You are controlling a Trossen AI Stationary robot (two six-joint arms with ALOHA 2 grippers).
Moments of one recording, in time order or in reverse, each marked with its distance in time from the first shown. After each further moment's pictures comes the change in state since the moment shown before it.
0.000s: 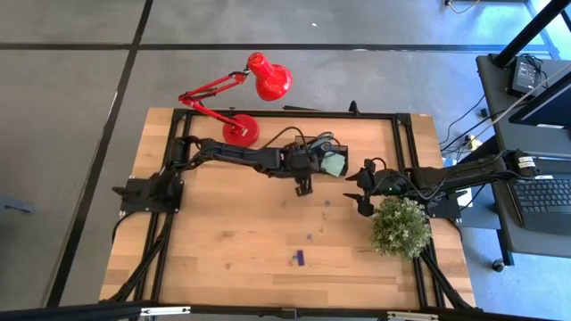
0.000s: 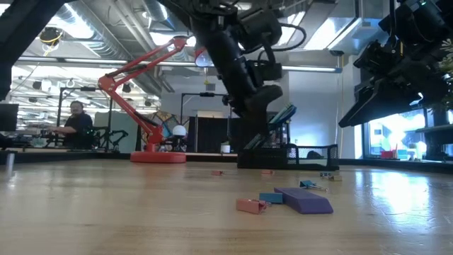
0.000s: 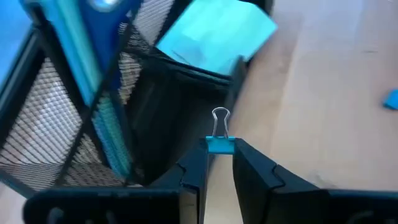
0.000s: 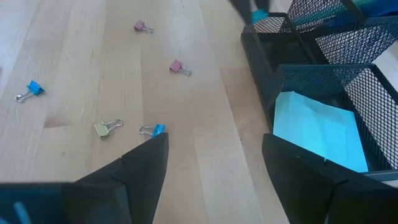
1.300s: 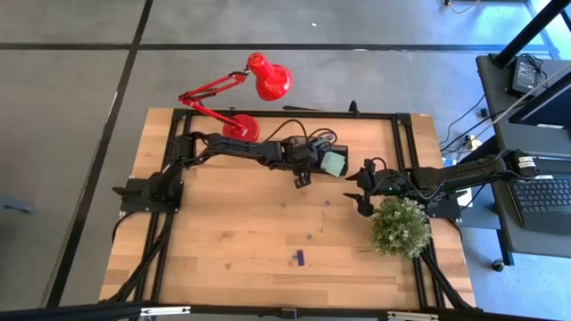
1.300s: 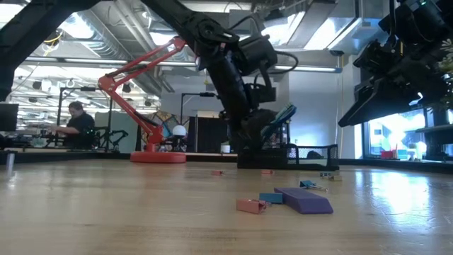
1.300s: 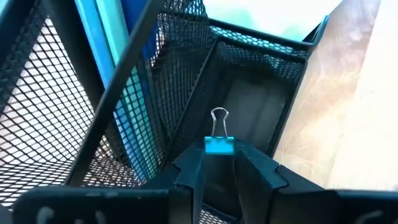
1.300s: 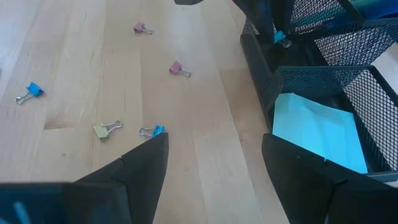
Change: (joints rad) left arm 0.081 0.064 -0.010 0.031 0.030 0.029; right arm -0.001 0.000 0.000 0.005 0.001 -0.001
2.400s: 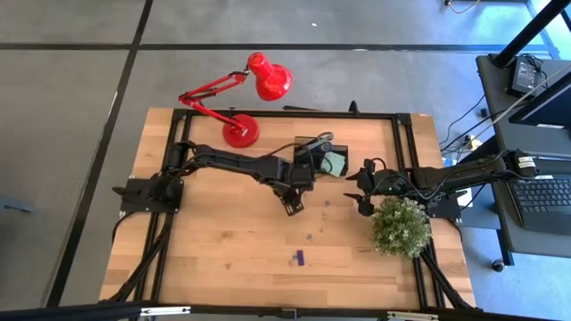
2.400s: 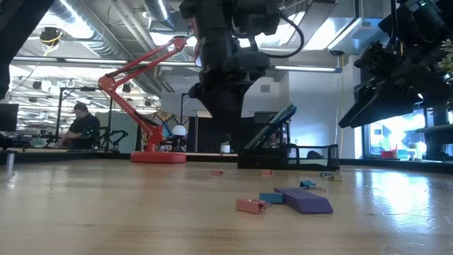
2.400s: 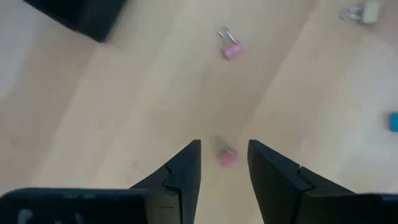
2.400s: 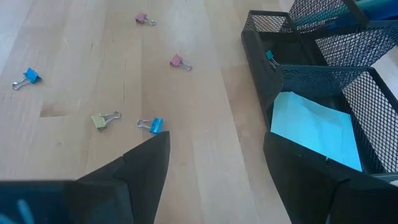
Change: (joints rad) left arm -0.192 -0.085 0.120 -0.520 0.202 -0.491; right arm 0.000 0.000 0.000 -0.013 0.001 -0.048
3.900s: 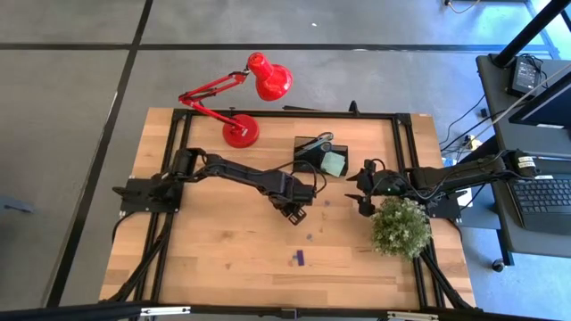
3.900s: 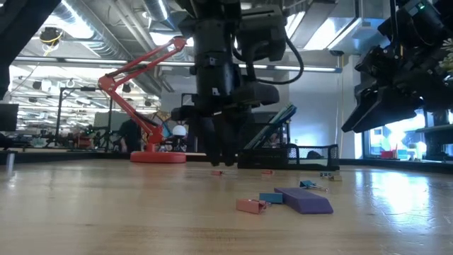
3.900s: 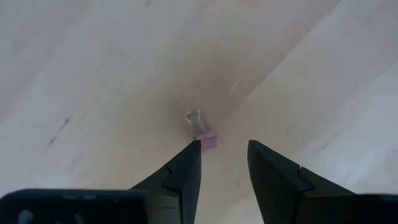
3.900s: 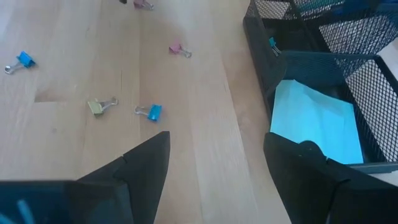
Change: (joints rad) left arm -0.057 0.090 -0.047 0.048 0.047 -0.315; right arm 0.000 0.011 0.000 -0.031 -0.002 -0.003
